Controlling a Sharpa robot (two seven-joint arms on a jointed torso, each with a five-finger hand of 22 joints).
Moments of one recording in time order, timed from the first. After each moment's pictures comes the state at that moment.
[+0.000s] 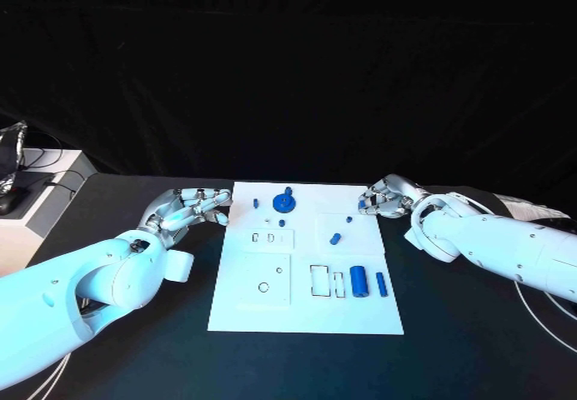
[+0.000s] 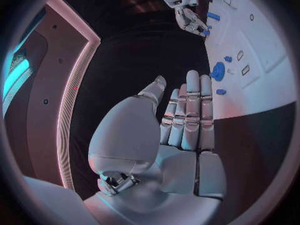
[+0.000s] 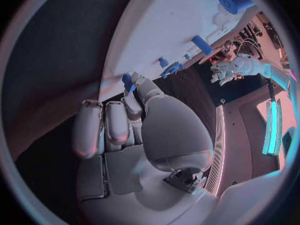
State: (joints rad) left arm 1.02 -0.93 0.19 1.58 -0.20 -0.32 0.31; left_hand 1.37 -0.05 0.19 0.04 0.06 1.03 0.16 0.06 0.06 1.16 0.11 0.06 0.06 1.25 0.04 0.44 0.34 0.11 0.93 0.05 0.80 0.28; right arm 1.23 -0.78 -0.10 1.11 -1.08 -0.44 0.07; right_hand 1.31 0.01 0.13 -0.12 0.37 1.12 0.09 0.07 0.07 1.25 0.00 1.09 1.24 1.45 -0.06 1.25 1.07 0.07 1.46 -0.07 1.27 1.31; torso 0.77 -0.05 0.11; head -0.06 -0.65
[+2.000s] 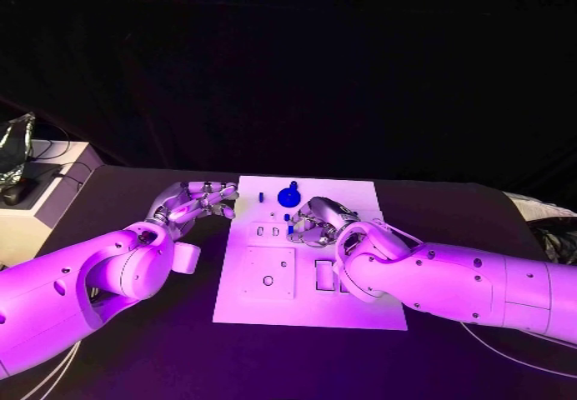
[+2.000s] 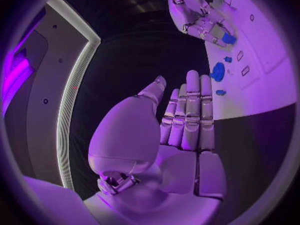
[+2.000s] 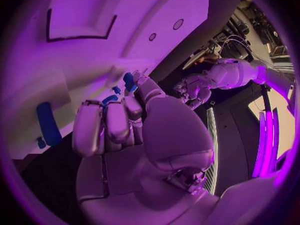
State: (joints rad) left arm 1.02 -0.92 0.19 1.57 -0.20 -0.32 0.31; left_hand 1.37 -0.05 0.19 0.04 0.06 1.03 0.16 0.06 0.06 1.16 0.11 0.06 0.06 1.25 0.04 0.44 0.34 0.11 0.93 0.05 0.80 0.28; right arm 1.19 -0.62 -0.11 1.52 -1.33 -0.60 -0.41; right_hand 1.29 0.00 0.11 -0.10 0.38 1.14 0.08 0.07 0.07 1.26 0.01 1.07 1.26 1.45 -0.06 1.23 1.05 0.07 1.47 -0.07 1.25 1.31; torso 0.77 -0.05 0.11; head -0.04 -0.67
